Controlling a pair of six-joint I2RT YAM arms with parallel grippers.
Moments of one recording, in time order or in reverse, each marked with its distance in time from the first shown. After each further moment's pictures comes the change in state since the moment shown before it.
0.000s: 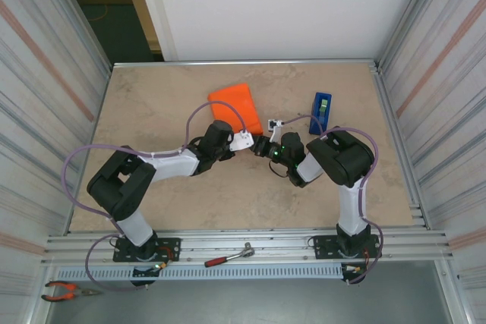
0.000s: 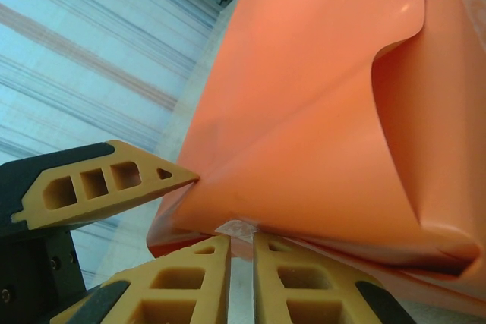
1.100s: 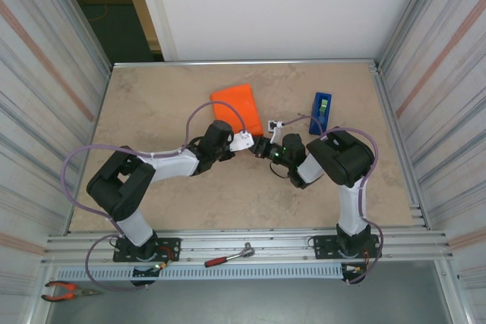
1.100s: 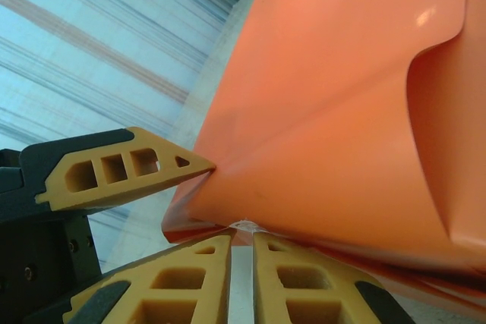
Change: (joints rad) left arm 0.000 -0.004 0.000 -0.009 0.010 0.000; right arm -0.001 0.000 -0.019 0.038 -0.034 -0.001
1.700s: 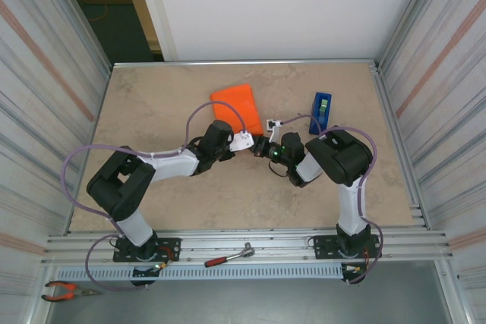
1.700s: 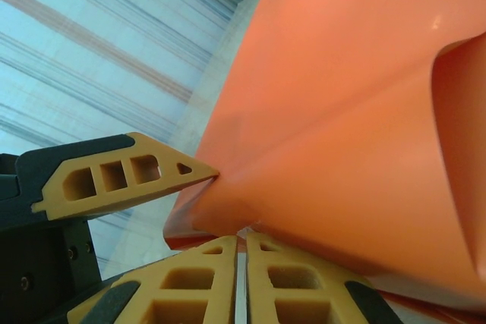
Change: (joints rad) left arm 0.000 0.000 0.000 0.000 0.000 0.000; right arm 0.000 0.018 0.024 0.001 -0.014 0.000
